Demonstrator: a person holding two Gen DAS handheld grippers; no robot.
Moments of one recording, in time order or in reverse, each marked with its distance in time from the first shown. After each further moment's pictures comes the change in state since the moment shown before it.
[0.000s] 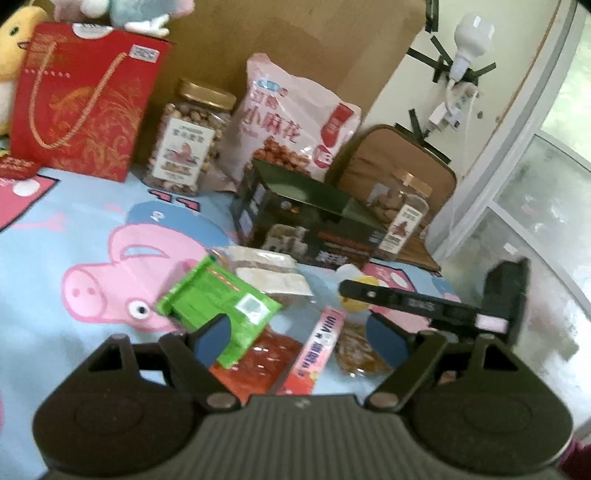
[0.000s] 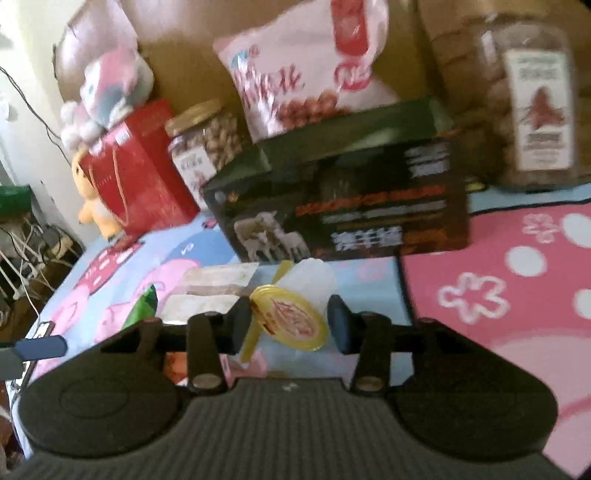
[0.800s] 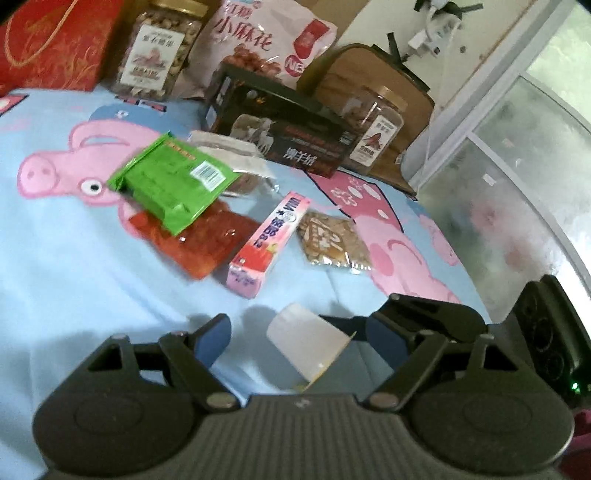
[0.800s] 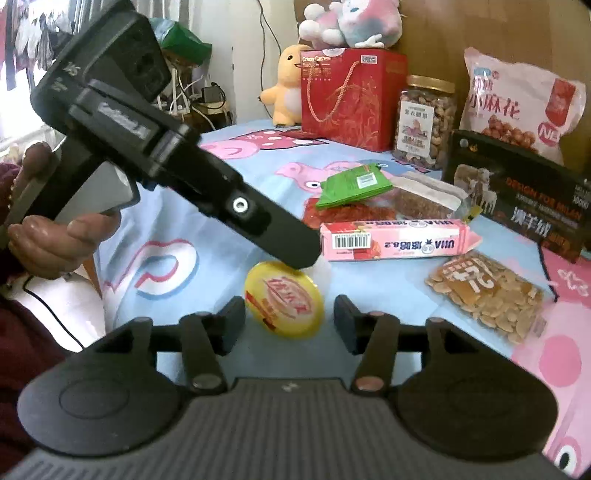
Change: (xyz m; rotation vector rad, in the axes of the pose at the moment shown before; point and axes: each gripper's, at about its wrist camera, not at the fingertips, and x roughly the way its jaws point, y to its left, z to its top) left arm 0.009 -0.007 -0.061 -0.008 0.206 -0.080; right arm -0.066 0.092 -0.112 -0.591 0.108 0.259
